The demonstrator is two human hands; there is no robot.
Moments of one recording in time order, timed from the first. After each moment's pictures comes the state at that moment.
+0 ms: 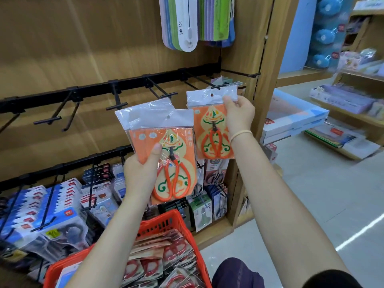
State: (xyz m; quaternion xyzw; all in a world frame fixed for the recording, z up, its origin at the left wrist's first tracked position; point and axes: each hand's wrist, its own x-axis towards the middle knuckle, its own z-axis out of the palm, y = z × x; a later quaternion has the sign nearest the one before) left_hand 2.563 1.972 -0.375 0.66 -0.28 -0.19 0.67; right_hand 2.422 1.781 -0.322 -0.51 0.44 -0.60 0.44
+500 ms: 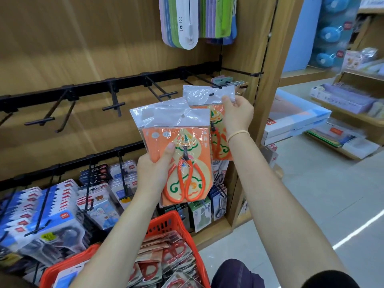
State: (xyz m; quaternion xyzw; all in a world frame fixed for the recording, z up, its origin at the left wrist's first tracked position) left_hand 2.549 1.951 -0.375 0.63 -0.28 -0.27 0.67; right_hand 2.433 1.772 -0.327 -0.52 0.45 -0.60 0.41
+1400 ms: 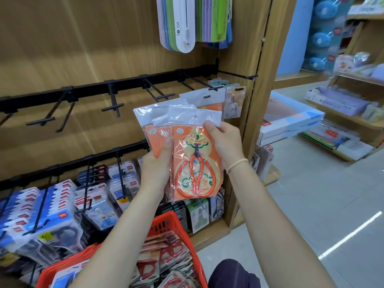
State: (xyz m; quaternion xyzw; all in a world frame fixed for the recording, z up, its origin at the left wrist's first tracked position) left_hand 2.538 1.944 -0.370 0.62 -0.28 -0.29 0.67; right_hand 2.415 1.831 -0.351 -0.56 0.41 -0.47 0.54
